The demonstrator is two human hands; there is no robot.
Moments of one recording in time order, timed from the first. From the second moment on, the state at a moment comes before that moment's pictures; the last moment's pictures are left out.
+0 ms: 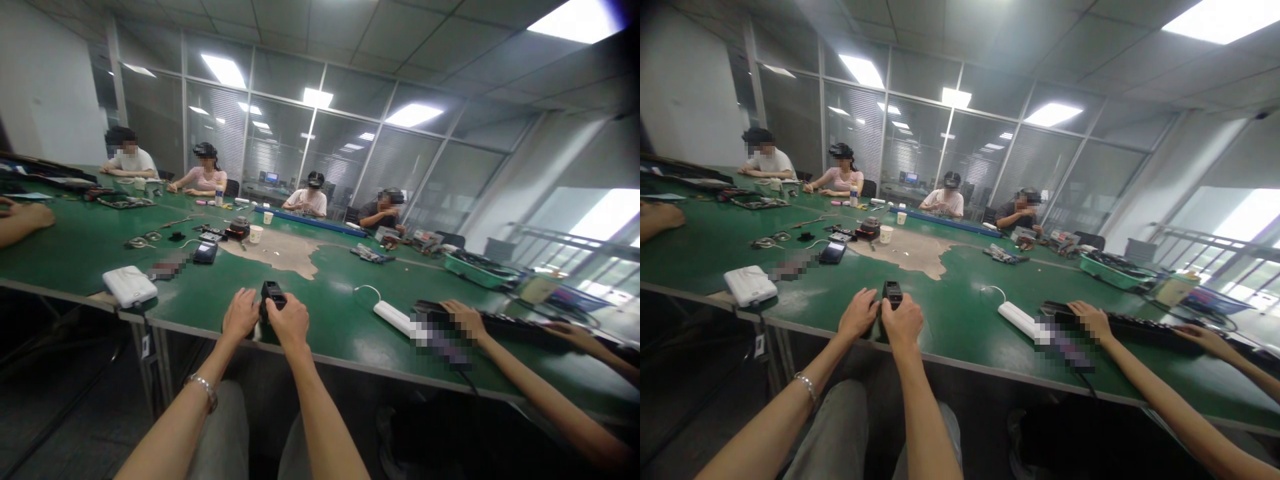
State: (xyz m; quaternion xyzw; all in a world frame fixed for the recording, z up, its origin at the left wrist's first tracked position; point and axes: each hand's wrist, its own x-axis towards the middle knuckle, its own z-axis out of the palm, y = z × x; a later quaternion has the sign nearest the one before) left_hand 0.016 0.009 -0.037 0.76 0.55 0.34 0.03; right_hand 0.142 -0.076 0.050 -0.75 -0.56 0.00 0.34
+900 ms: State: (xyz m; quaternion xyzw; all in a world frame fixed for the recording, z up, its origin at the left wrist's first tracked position) left_hand 0.016 0.012 -0.040 0.76 0.54 0.36 0.03; right_hand 0.196 -0.069 0.018 -0.79 -0.53 -0.01 0.32
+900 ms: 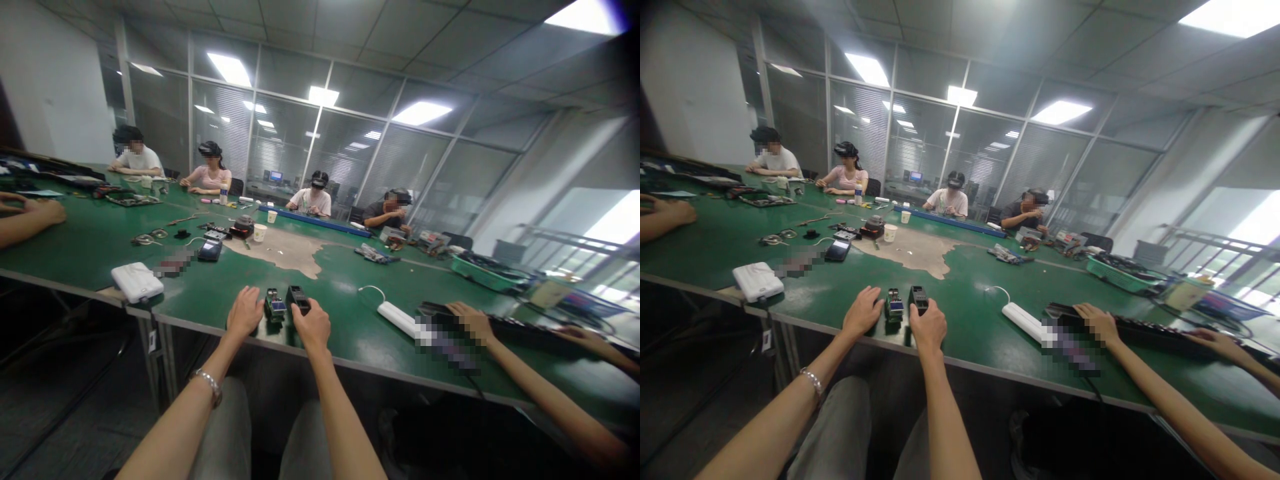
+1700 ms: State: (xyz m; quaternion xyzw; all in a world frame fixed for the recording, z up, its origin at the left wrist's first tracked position) left_hand 0.017 0.012 -0.041 0.76 0.54 0.36 0.01; right_hand 0.205 -0.069 -0.021 -0.72 -0.55 -0.06 0.42
